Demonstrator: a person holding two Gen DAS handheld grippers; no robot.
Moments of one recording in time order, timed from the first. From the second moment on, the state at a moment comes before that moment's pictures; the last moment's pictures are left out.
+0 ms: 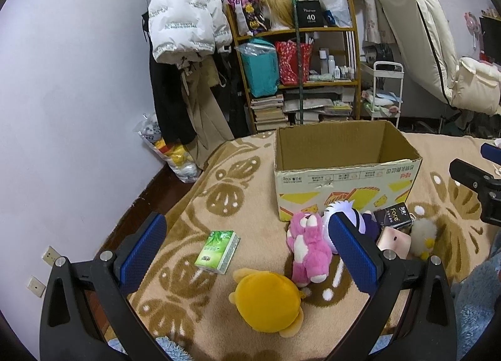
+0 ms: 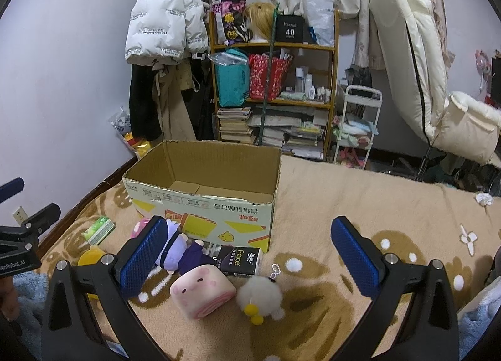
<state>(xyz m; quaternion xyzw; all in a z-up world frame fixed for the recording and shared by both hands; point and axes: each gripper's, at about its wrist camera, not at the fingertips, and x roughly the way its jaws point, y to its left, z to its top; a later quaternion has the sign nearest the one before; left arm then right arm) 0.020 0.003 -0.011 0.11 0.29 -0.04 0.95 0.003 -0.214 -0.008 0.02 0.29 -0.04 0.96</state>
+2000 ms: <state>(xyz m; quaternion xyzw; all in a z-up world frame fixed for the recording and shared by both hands) 0.214 0.083 -0.181 0.02 0.62 -0.03 0.78 0.100 -0.237 -0.132 0.08 0.58 0.03 0.81</state>
